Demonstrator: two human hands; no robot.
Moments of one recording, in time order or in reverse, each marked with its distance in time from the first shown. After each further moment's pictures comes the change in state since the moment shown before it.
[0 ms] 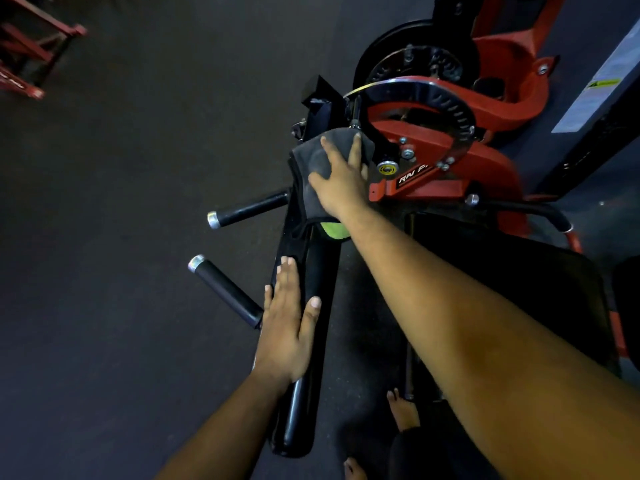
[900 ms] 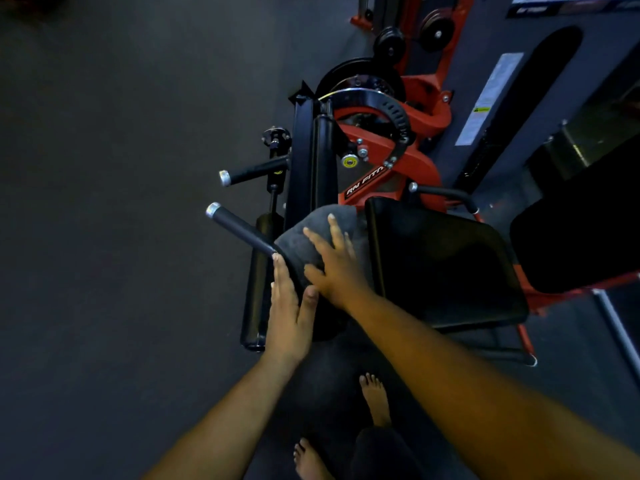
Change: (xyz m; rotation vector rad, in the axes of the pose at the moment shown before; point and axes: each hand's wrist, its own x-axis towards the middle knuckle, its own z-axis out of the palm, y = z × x) left_hand -0.129 -0.060 -0.017 -0.451 -0.030 0.042; right_hand -0.289 0.025 0.066 -0.210 -0.094 -0.084
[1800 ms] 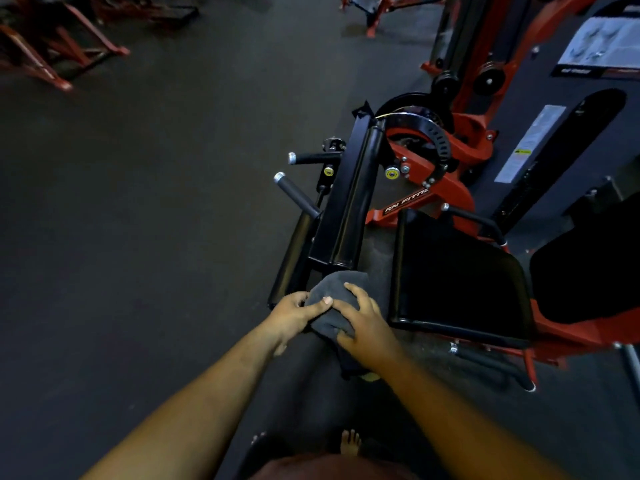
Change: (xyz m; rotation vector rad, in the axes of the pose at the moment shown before) left_hand -0.137 0.009 -0.030 -0.359 -0.117 -0.448; right_hand -0.206 0.035 0.030 -0.167 -0.114 -0.306
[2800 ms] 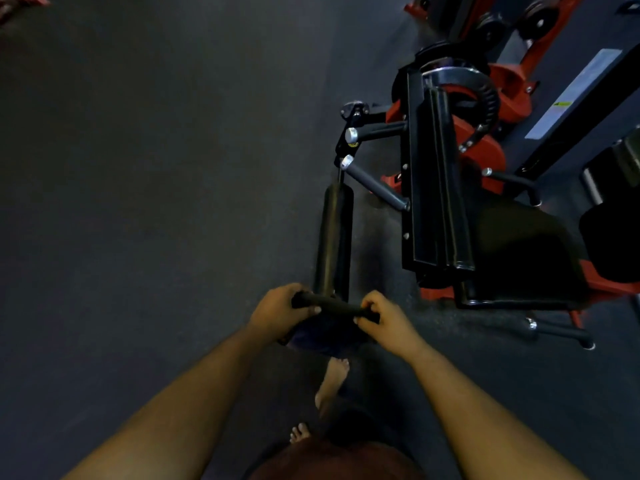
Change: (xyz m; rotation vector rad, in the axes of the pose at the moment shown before) left_hand 0.095 -0.042 -0.264 0.802 -0.088 0.218; right_hand 0.132 -0.072 0.154 0.317 0.018 0.377
